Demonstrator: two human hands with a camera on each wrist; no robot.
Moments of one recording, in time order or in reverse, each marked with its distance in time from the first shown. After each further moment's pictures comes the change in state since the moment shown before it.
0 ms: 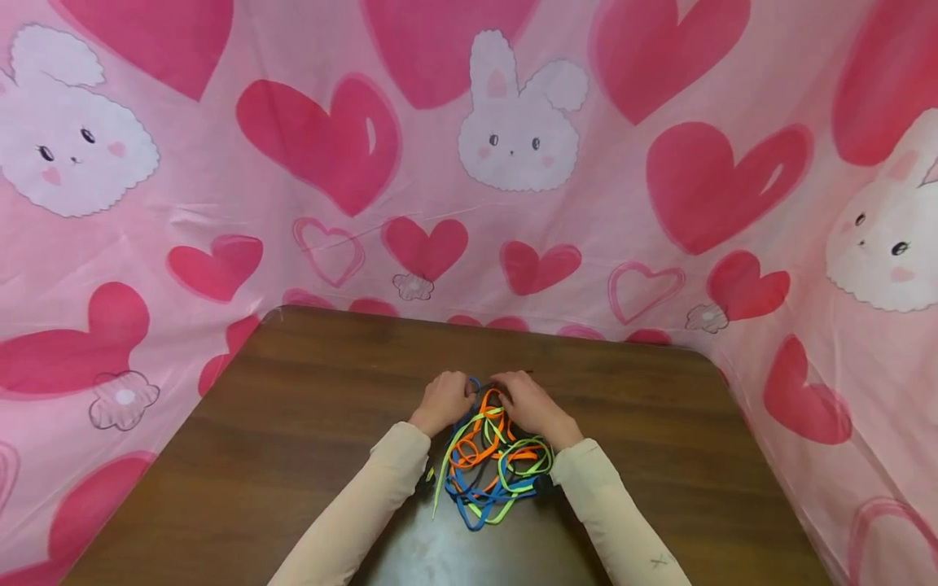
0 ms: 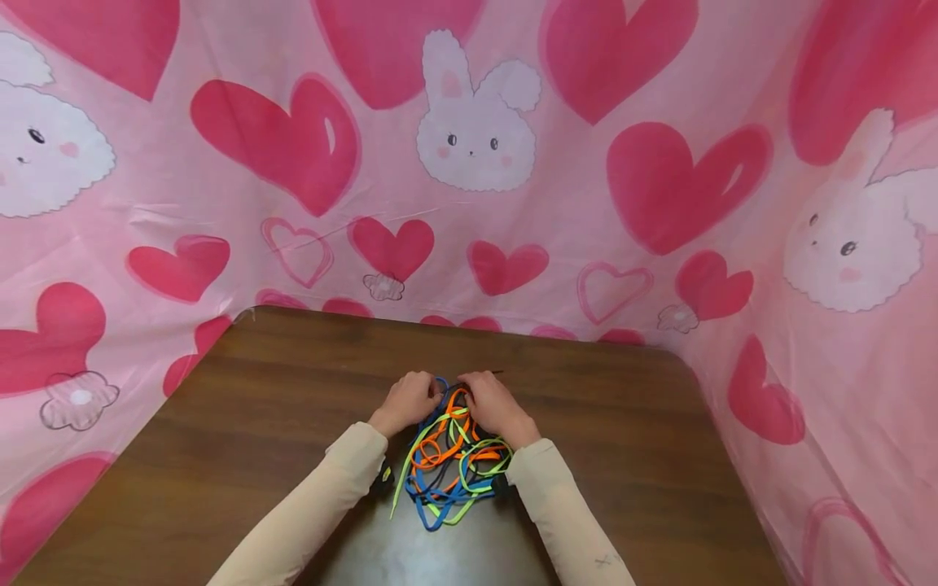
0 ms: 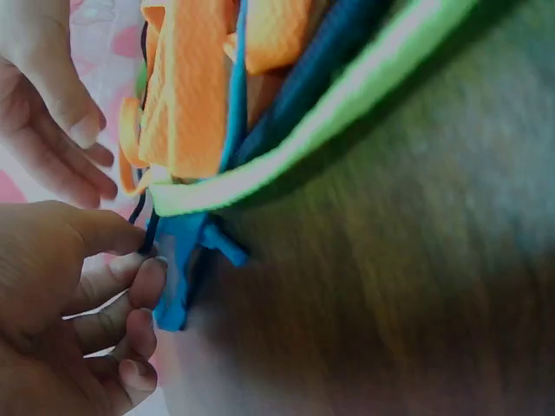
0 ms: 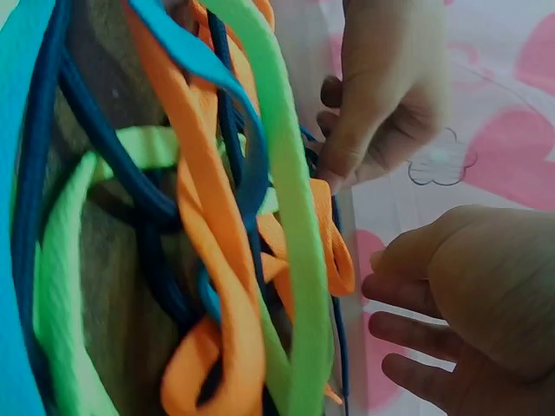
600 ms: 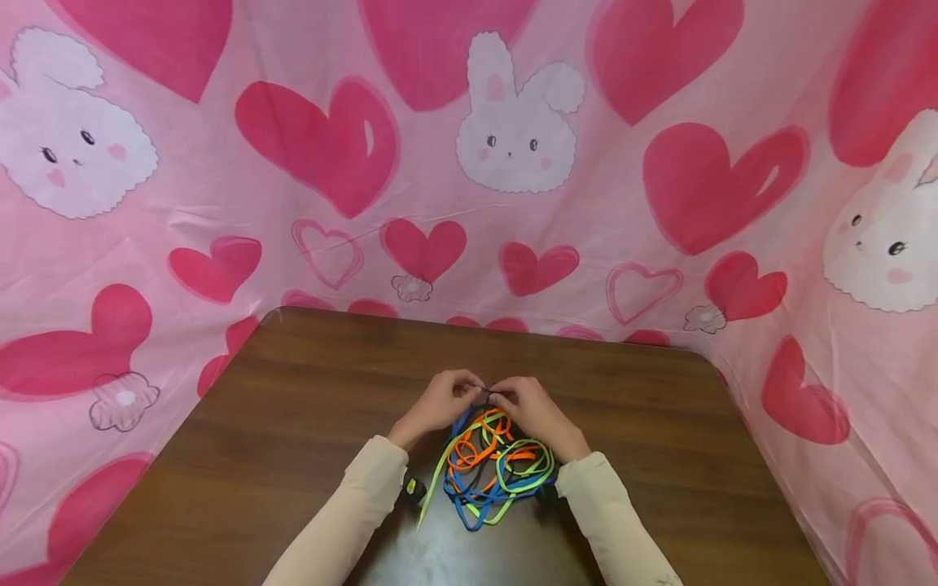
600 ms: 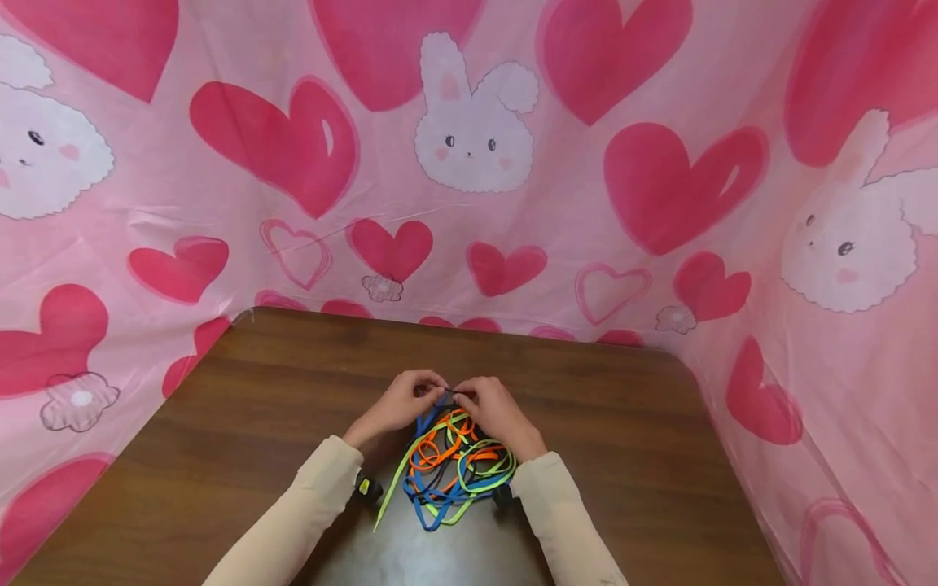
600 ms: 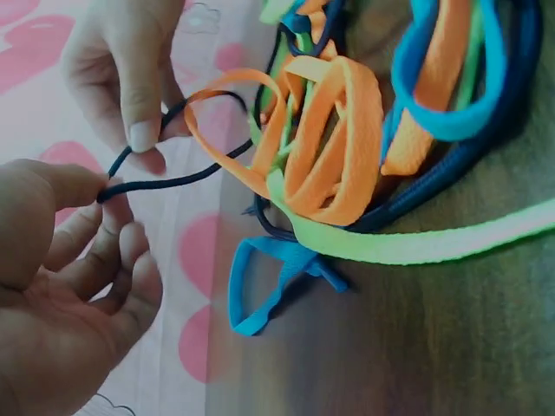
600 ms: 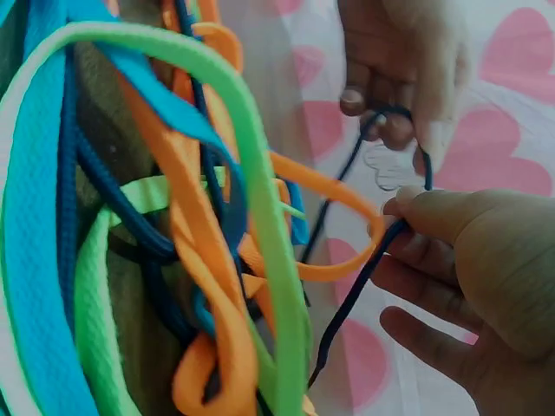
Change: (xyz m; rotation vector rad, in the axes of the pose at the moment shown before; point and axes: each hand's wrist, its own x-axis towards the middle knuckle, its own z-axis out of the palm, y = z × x) left_hand -0.023 0.010 -0.025 -0.443 -0.021 0.156; right_hand -0.013 -0.003 -0.003 0.176 0.121 -0.071
